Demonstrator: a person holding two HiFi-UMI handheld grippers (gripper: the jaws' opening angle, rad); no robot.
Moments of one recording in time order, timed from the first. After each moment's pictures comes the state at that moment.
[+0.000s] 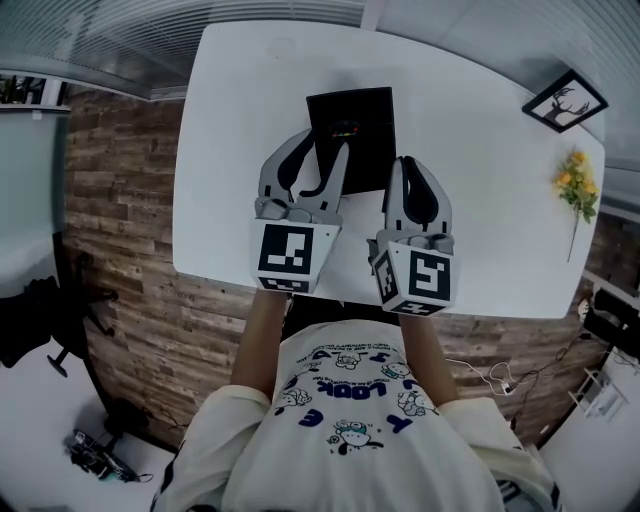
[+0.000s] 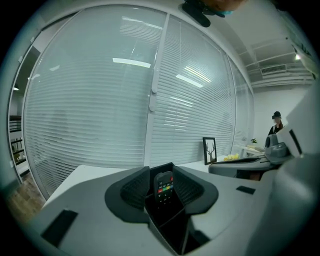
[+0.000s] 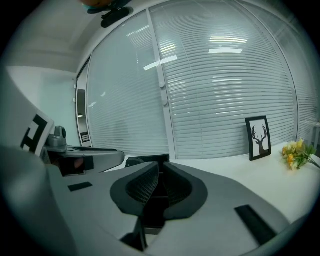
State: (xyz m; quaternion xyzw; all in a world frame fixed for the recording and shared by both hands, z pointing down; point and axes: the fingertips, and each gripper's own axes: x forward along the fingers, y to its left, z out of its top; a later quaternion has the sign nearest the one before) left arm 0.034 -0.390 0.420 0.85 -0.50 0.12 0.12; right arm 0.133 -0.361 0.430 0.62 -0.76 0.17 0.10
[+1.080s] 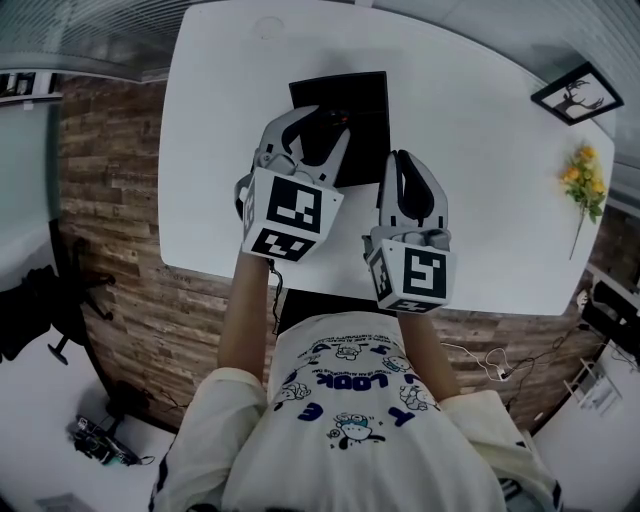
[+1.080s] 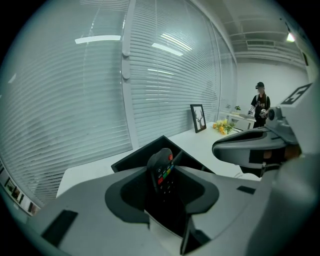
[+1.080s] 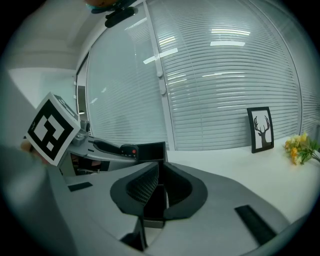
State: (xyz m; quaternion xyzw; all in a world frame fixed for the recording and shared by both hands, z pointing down) left arm 0.061 -0.411 0.481 0.86 -0.40 0.30 0.10; right arm 0.140 -0.364 0.464 0.60 -0.76 0.20 0.12
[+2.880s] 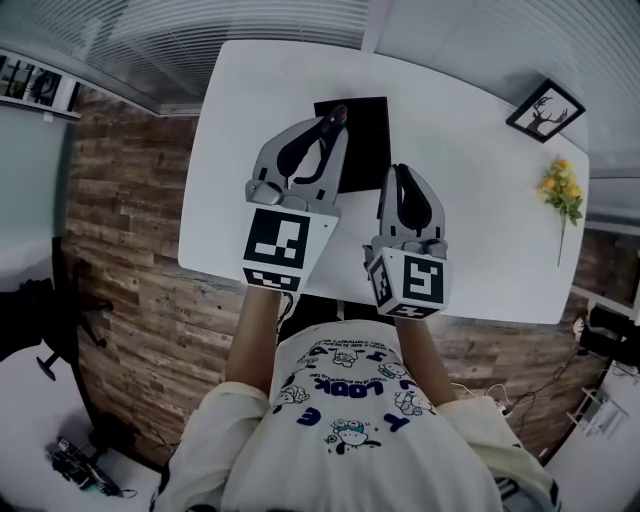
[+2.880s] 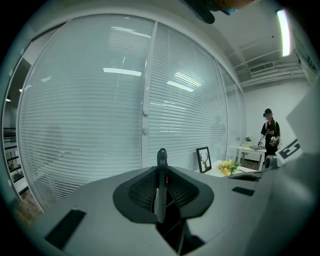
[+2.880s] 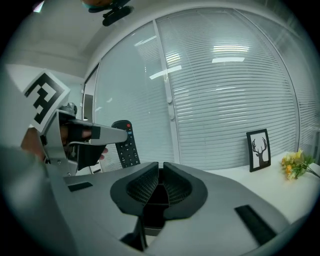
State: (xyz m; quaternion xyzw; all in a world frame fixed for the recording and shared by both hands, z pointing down) left arm 0.031 -0.371 0.330 0.87 -0.48 0.12 0.07; right arm 0.120 -0.328 0.382 0.61 -0.78 0.13 0.07
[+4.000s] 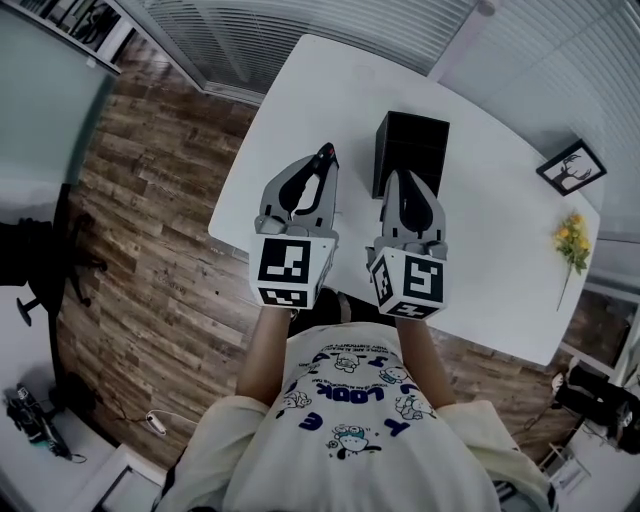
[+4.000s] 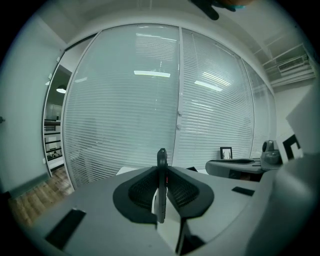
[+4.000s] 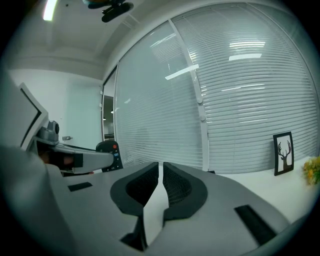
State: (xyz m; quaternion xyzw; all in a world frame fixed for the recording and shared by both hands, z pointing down) left arm -0.092 -0.297 0.356 0.78 -0.61 0.09 0.12; right arm 0.016 -0.309 0.365 0.53 -0.83 0.11 0.08
